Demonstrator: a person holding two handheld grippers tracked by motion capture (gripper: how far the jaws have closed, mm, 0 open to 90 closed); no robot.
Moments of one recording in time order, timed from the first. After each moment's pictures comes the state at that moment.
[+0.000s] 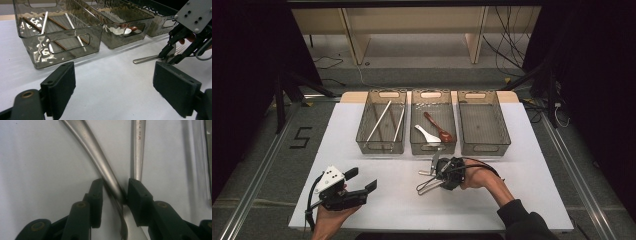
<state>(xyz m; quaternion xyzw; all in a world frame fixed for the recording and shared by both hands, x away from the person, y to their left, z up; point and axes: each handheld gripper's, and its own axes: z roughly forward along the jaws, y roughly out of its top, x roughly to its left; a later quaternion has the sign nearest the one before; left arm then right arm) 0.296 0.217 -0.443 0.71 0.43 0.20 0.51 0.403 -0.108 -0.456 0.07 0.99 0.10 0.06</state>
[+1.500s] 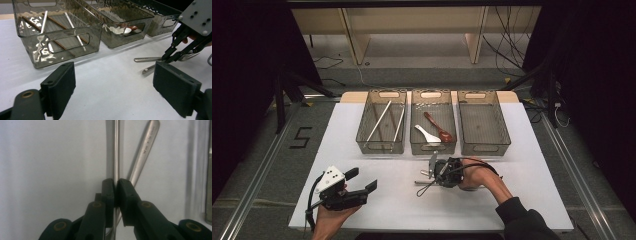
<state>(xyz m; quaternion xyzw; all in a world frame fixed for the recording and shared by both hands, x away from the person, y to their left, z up) 0.297 0.216 -0.443 0.72 0.43 0.20 0.51 0.400 -0.102 -0.451 0.01 0.99 0.09 0.06</state>
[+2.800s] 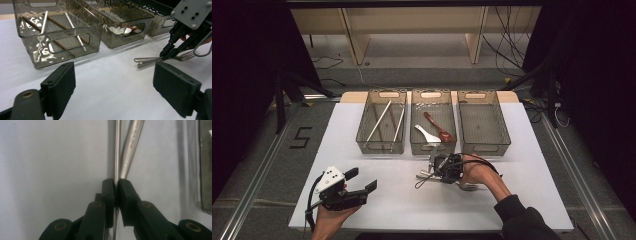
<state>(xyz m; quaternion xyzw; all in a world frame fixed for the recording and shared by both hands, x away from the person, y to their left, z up) 0.296 0.217 -0.442 0.72 0.43 0.20 0.51 0.411 -0.102 -0.449 0.06 0.99 0.08 0.06</state>
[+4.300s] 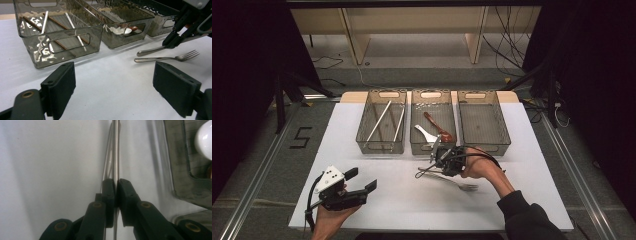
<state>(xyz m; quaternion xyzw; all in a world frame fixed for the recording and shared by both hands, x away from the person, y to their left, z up) 0.296 0.217 -0.442 0.72 0.43 0.20 0.51 0.419 -0.107 -0.421 0.08 0.99 0.09 0.07</state>
